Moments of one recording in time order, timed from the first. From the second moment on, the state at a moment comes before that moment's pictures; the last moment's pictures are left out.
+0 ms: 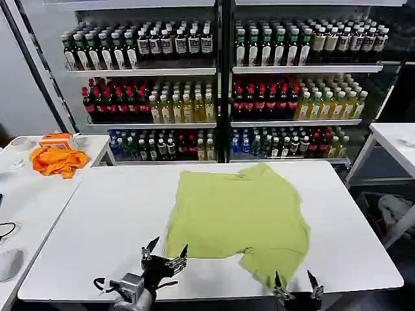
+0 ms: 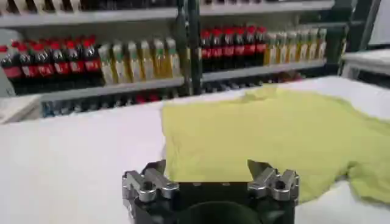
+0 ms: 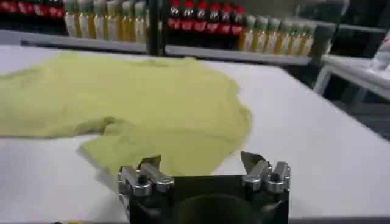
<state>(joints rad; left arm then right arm) 1.49 -1.20 -0.26 -2.19 -0.23 0.53 -0.18 -1.84 1.41 0.40 2.19 0.05 -0.33 0.23</state>
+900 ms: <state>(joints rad) 1.41 -1.17 -0.23 -2.03 -0.32 0.57 -0.18 -1.84 1.44 0.35 2.16 0.12 -0.32 0.24</state>
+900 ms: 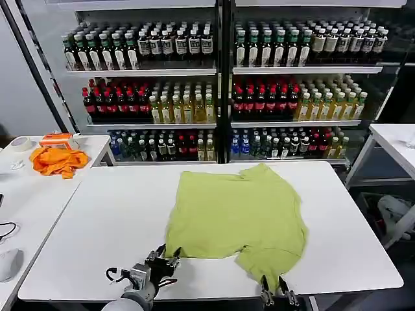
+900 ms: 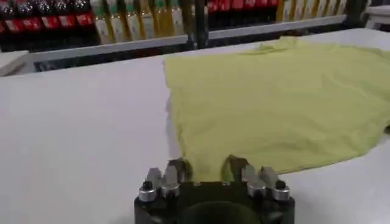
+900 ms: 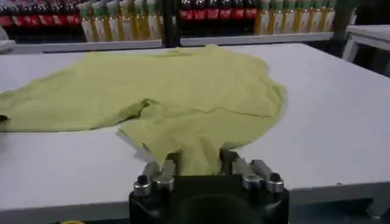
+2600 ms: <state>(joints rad) 1.32 -1.14 -0.24 -2.10 -0.43 0.52 -0.16 -1.49 1.14 0.49 2.15 0.32 -0.36 0.24</state>
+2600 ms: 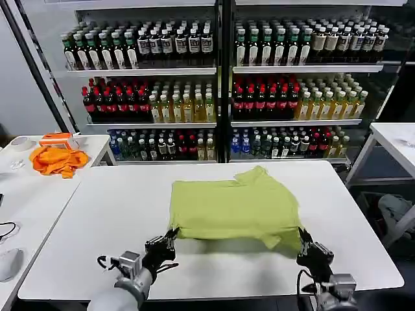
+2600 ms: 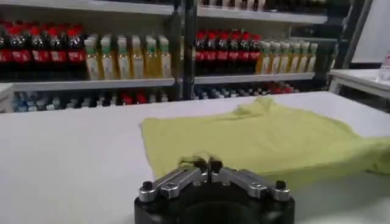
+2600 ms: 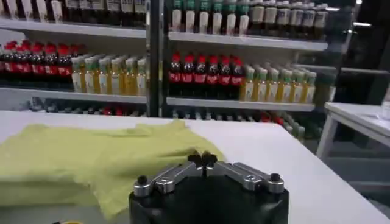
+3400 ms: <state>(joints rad) 1.17 -1.19 -0.16 -1.91 -0.37 0.49 -0.19 -1.31 1.15 0.41 1.95 0.26 -0.37 0.21</state>
